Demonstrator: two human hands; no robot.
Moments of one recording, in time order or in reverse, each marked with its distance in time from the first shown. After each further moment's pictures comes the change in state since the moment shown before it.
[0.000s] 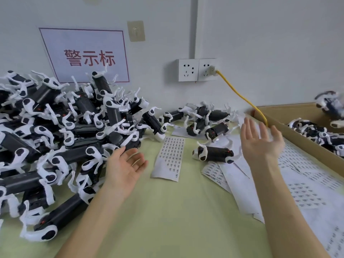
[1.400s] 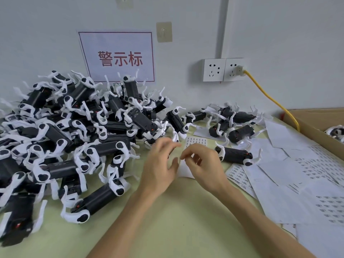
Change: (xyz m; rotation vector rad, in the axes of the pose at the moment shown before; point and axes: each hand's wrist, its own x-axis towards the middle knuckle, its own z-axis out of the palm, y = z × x) left_hand 0.002 -0.021 -0.006 1.370 -0.168 1.058; right_hand -0.088 0.143 -0.012 -1.665 -0.941 -0.372
